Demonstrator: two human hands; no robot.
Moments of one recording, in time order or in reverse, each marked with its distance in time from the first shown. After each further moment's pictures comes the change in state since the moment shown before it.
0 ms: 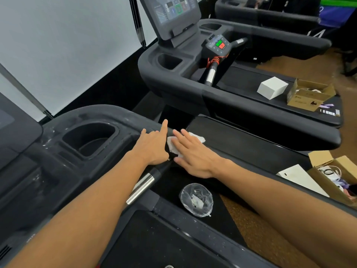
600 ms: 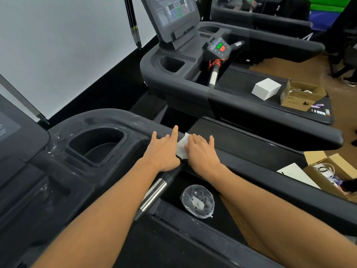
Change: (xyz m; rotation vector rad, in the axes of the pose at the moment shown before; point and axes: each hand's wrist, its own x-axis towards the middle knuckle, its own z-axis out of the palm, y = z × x) left_hand -0.004 -0.011 -0.003 -0.020 0.021 0.073; right_hand 0.042 -0.037 0.009 -0.153 0.086 0.437
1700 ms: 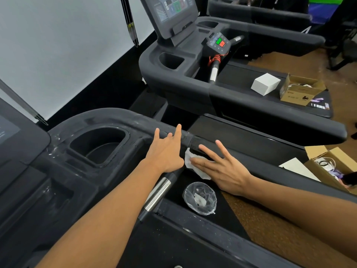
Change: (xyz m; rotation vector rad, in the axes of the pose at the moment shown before) left_hand -0.002 -0.003 0.003 0.062 0.003 0.036; right_hand -0.058 0.066 0.018 -0.606 0.061 -0.550
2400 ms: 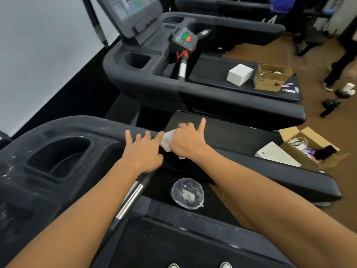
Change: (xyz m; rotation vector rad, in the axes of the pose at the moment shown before) left_hand 0.019 0.025 0.003 0.180 -0.092 -0.014; right_hand 0.067 0.037 -0.034 0.673 -0.174 0.737
